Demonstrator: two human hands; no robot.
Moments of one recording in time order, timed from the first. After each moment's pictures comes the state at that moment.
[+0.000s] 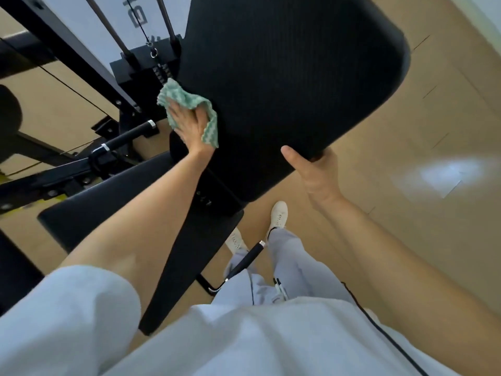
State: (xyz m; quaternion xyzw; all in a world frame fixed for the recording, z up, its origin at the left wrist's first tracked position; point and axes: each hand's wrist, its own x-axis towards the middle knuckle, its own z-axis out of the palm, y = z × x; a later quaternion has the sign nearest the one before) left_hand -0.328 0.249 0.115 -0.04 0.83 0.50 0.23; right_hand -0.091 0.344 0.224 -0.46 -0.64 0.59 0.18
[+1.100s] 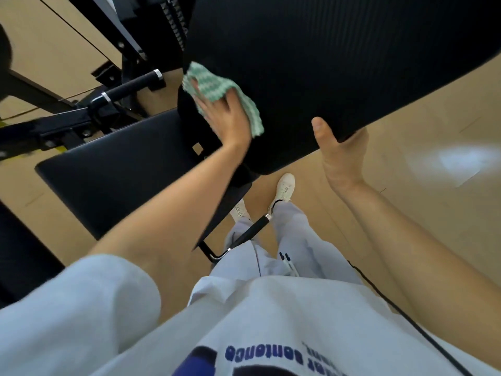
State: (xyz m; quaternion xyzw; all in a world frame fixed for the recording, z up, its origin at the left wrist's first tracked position) left_hand -0.253 0.246 0.103 -0.09 0.80 0.56 0.18; right_hand -0.097 0.337 0.203 -0.43 -0.69 0.54 0.22
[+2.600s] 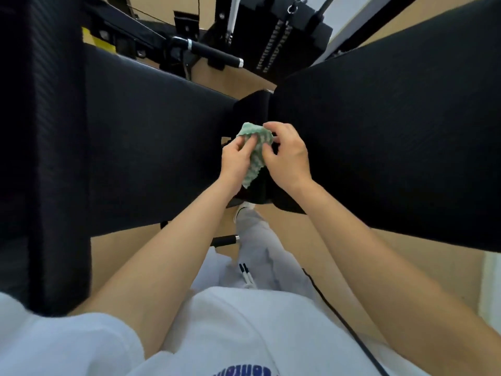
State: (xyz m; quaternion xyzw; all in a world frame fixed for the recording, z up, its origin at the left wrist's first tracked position) left_hand -0.226 0.138 0.103 -0.27 0.57 0.74 0.25; right_hand -0.228 0.242 0.189 -0.09 -0.93 0.31 -0.14
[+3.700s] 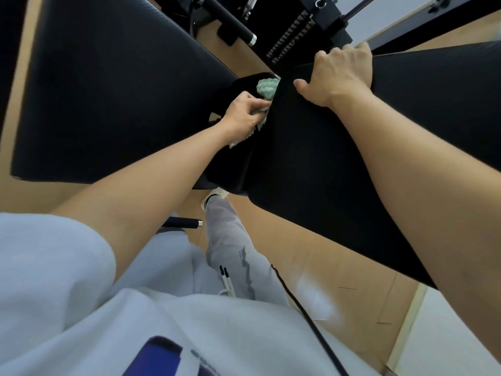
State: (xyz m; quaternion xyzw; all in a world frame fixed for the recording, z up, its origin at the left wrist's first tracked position) left_hand -0.290 0.165 0.034 -0.09 0.76 0.60 0.22; right_hand -0.386 0.306 0.184 0.20 -0.91 -0.33 -0.14
